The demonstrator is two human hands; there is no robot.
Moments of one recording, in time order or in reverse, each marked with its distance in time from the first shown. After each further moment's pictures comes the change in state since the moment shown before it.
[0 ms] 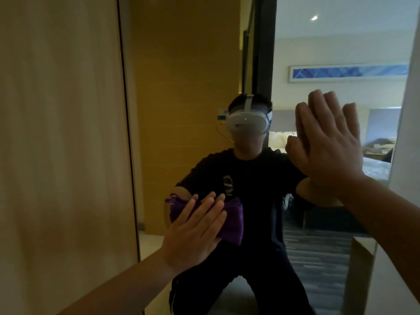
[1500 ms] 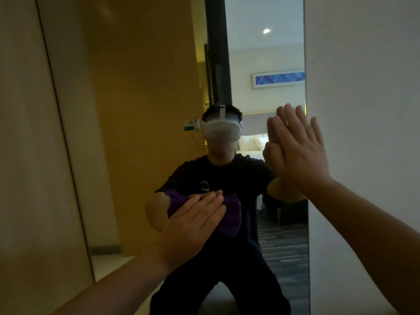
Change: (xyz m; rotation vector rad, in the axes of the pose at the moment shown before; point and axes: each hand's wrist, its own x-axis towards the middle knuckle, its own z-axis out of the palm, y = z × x) left_hand 0.096 0.050 -0.008 -0.190 0.117 0.157; right_hand -0.034 0.074 -0.020 0.047 0.070 0.065
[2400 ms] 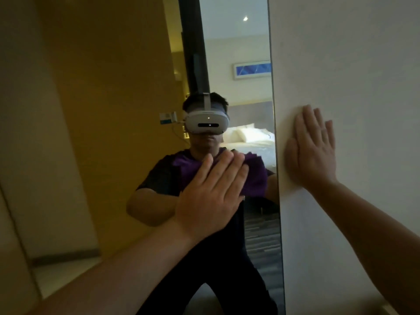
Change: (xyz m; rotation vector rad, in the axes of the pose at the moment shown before) left_hand 0.117 0.044 0.034 0.174 0.005 0.024; right_hand -0.043 0.099 0.018 -0.043 0.052 0.210
